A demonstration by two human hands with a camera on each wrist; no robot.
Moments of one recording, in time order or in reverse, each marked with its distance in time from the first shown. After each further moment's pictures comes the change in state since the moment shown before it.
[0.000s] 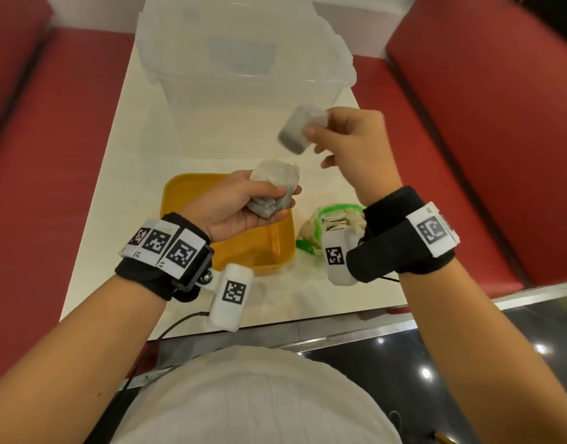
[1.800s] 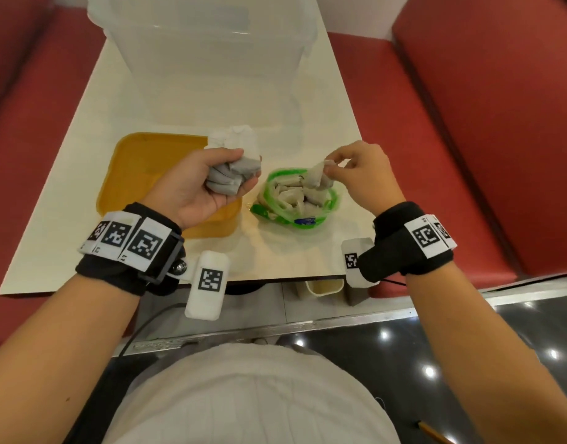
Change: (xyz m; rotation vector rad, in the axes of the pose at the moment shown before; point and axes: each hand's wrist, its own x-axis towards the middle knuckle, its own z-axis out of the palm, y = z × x) left_hand -0.013 -0.040 0.059 -0.289 0.237 0.093; right_hand -0.045 0.100 -0.095 -0.454 -0.084 0.041
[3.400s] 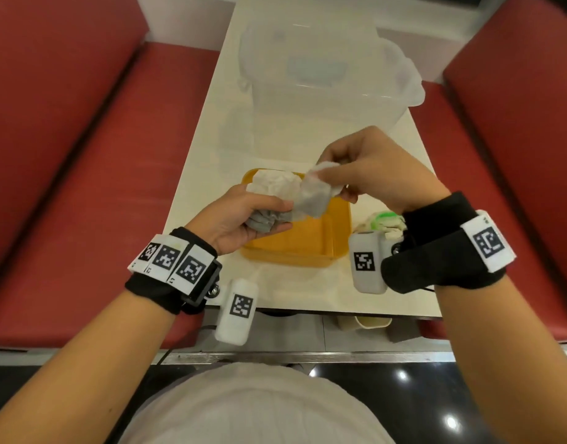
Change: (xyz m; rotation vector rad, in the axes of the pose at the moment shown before) left_hand -0.057 0.076 -0.091 0.304 0.005 0.005; right_hand 0.010 -0.209 0.054 0.264 -0.441 -0.156
